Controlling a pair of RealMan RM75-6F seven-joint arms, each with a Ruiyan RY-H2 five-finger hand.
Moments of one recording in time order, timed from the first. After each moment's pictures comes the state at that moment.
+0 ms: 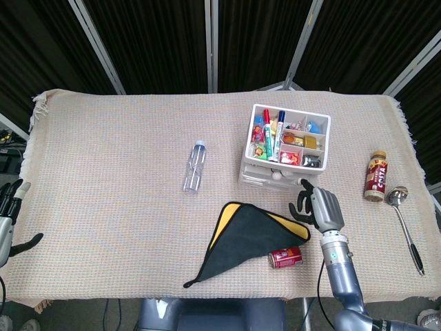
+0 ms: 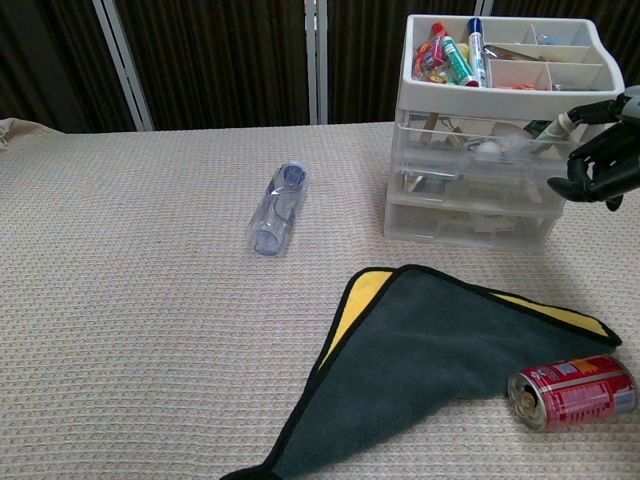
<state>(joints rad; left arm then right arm) -0.08 -1.08 -0.06 -1.65 1.53 1.55 0.09 0.42 -1.42 0.30 -1.90 -0.96 1.25 -0.23</state>
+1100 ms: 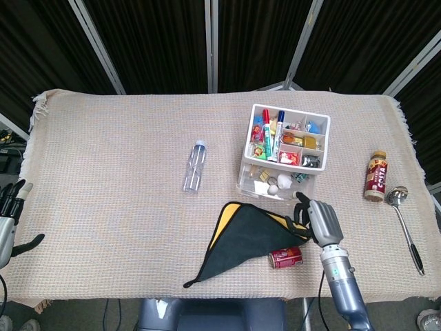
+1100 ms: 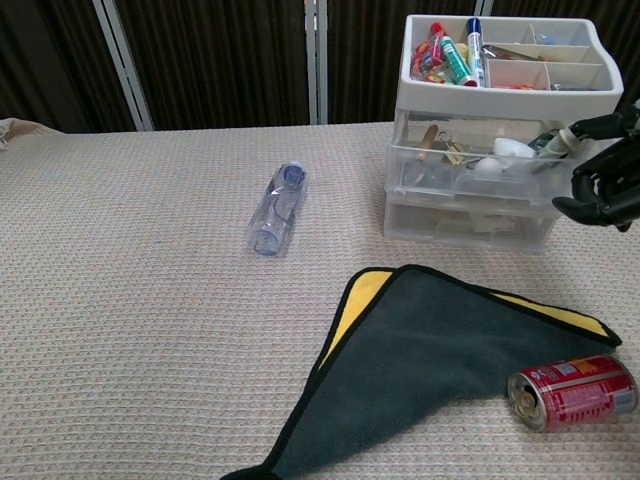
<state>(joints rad) -0.09 -1.08 -0.06 -1.66 1.53 1.54 0.11 0.37 -1.38 0.20 -1.98 -1.09 1.29 -0.19</state>
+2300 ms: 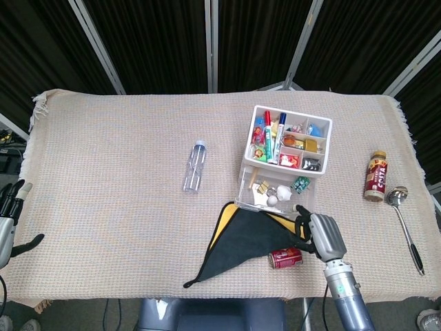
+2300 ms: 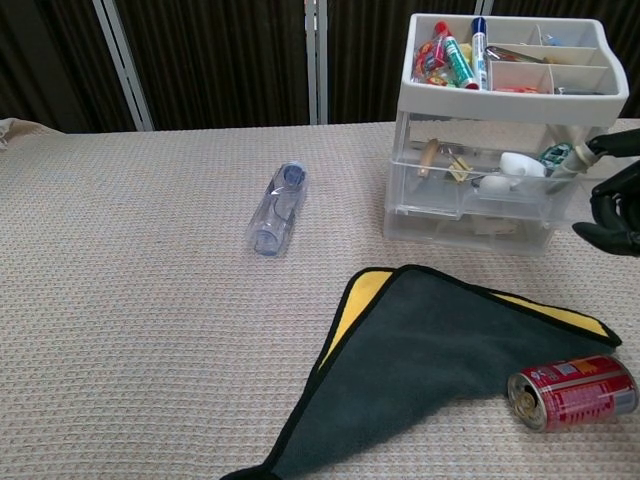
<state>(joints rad) -0.08 -1.08 -0.06 -1.66 1.53 1.55 0.11 0.30 -1.35 0.11 -2.03 -1.23 1.32 -0.18</state>
